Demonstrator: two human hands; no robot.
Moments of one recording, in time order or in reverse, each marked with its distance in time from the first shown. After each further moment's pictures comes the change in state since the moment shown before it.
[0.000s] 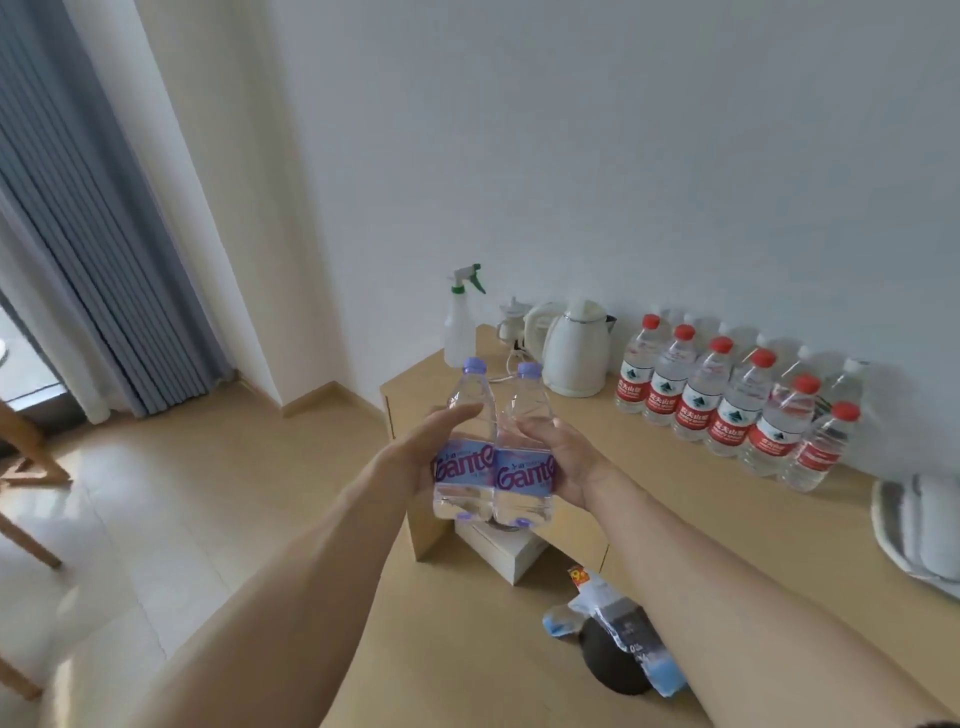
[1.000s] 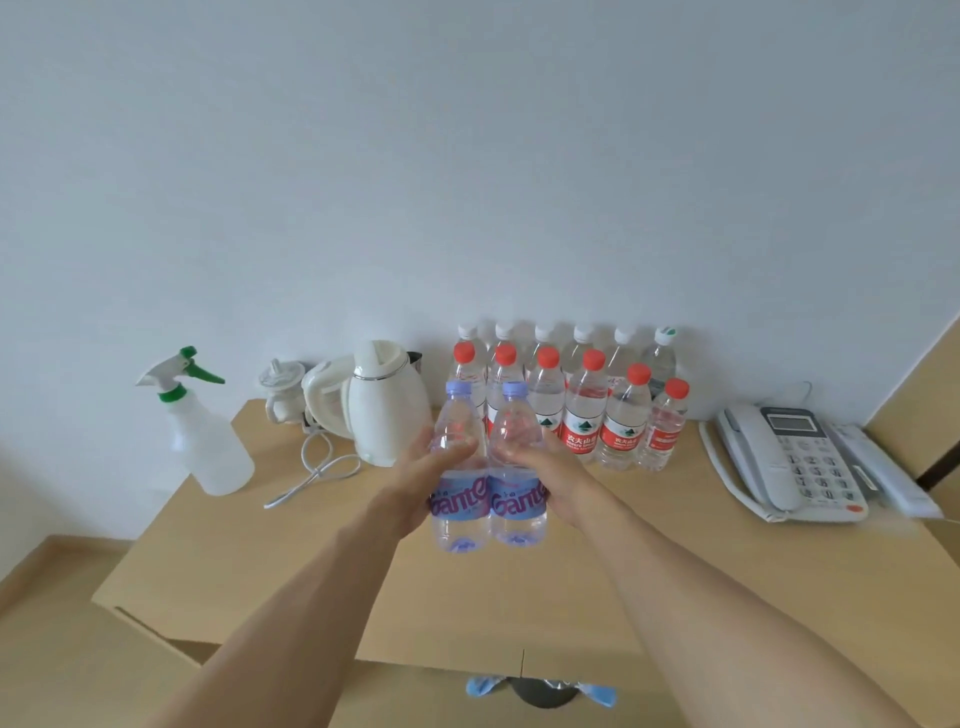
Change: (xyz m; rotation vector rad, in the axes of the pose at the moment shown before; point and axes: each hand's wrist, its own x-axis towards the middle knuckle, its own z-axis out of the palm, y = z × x) left_hand 0.242 0.046 0.180 0.115 -0.537 0.063; right_hand 0.084 -0.033 -0.215 -0.021 0.633 -0.109
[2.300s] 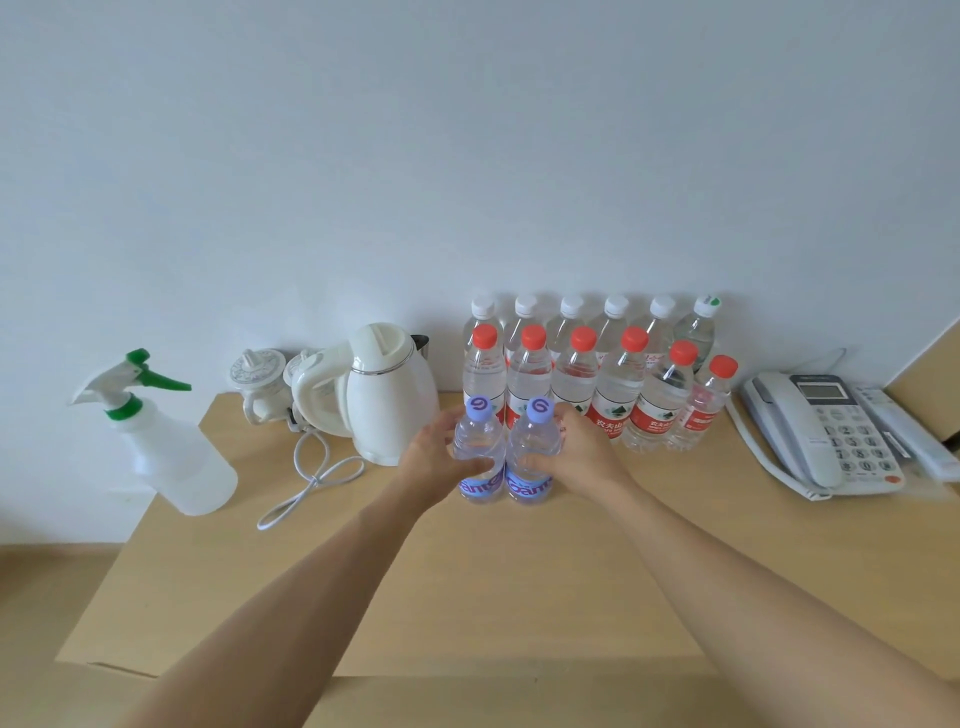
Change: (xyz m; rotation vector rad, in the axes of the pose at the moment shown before) left_hand 0.090 -0.018 -0.058 0.725 0.031 0.212; right_hand 0.046 0.007 0.009 -0.715 0.305 -0.076
